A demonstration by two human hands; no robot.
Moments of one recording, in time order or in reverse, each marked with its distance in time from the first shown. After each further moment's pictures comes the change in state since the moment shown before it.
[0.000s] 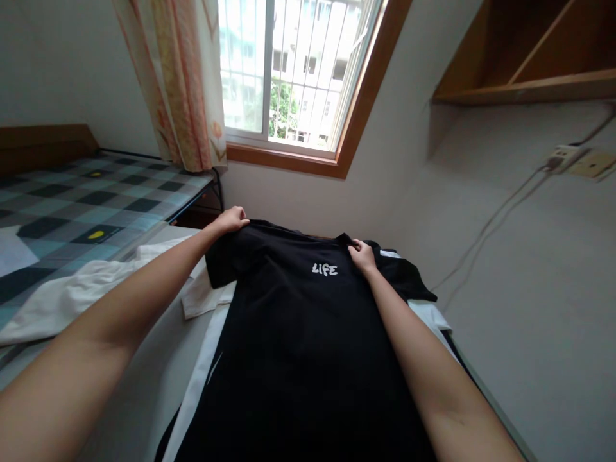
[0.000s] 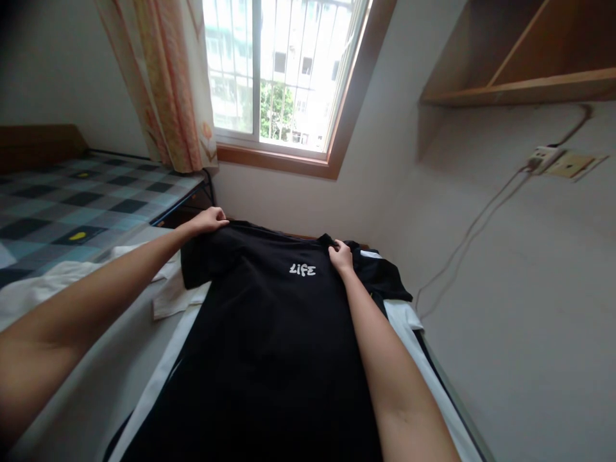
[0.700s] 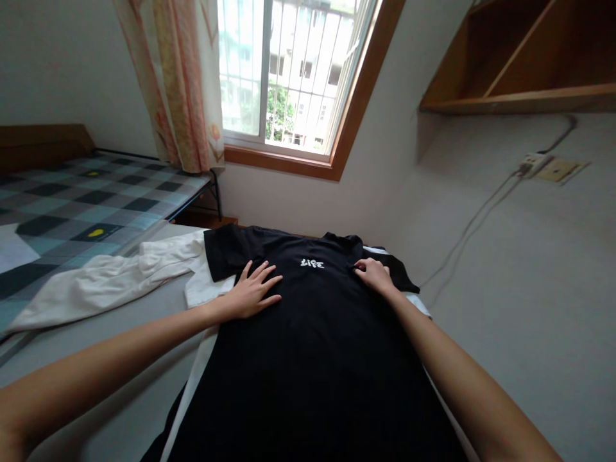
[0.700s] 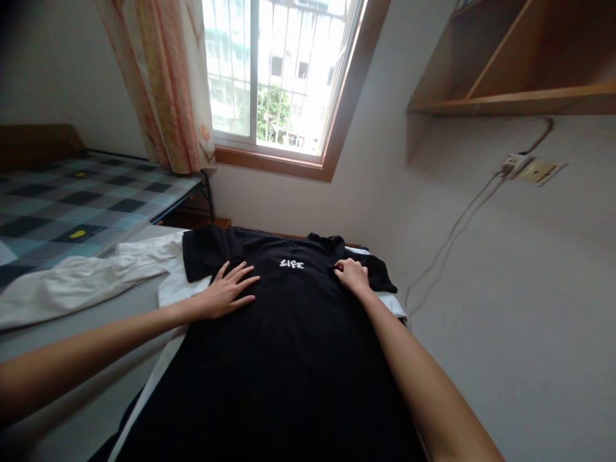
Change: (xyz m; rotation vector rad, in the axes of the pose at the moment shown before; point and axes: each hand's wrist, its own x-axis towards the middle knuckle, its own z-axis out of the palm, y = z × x) left_hand -0.161 0.025 0.107 0.237 0.020 0.663; right_hand -0.062 0.017 -0.068 -0.579 -0.204 -0.169
